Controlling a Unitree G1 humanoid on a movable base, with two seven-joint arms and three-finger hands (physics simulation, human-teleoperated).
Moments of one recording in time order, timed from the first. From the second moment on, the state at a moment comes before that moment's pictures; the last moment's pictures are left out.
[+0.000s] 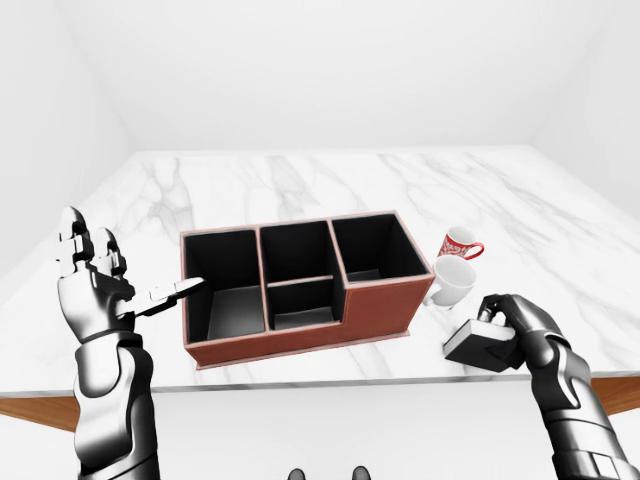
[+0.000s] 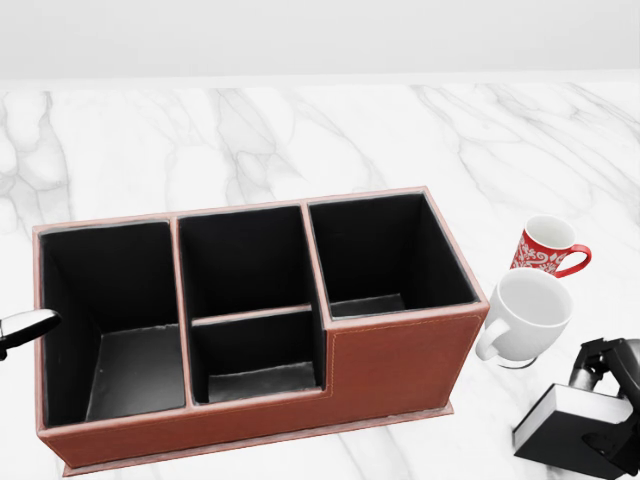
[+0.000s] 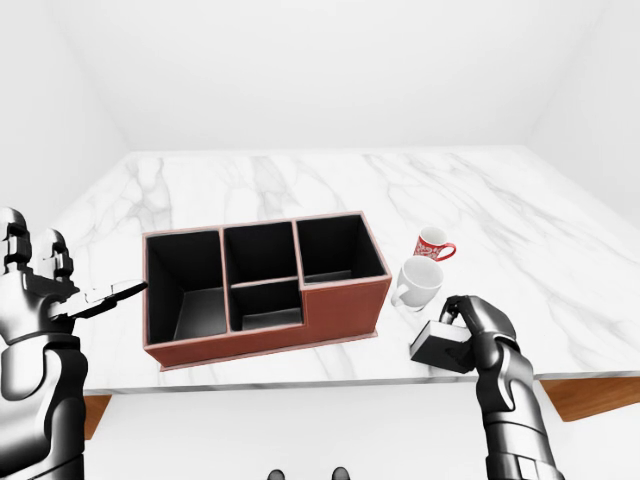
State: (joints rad) left arm -0.06 0.18 0.42 -0.30 -0.23 0.09 0.10; right arm -0.14 -0.45 -0.27 0.41 -0.83 0.09 0.21
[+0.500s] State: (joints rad) left arm -0.07 0.19 0.42 -0.31 -0.24 0.09 0.11; right arm -0.08 -0.43 -0.33 0.17 -0.86 0.09 0.48
